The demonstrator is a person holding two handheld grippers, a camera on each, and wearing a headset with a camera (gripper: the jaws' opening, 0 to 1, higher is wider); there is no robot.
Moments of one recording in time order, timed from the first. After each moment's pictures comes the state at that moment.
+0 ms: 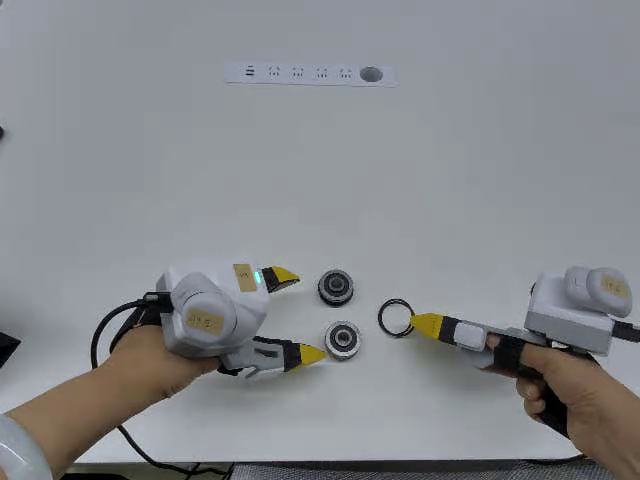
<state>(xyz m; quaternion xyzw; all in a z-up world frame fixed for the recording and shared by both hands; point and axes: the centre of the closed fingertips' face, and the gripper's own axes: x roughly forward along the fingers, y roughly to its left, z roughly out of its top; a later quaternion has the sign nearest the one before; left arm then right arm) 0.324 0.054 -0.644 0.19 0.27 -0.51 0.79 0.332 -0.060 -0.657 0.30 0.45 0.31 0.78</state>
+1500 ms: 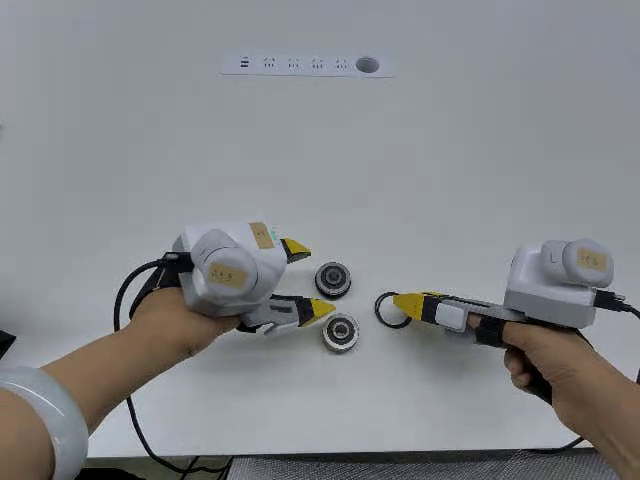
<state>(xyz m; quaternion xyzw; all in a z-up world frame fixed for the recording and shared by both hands) 0.361 0.040 -0.638 0.20 0.27 -0.49 0.80 0.344 -0.040 -0.644 0.24 0.43 0.34 0.80</state>
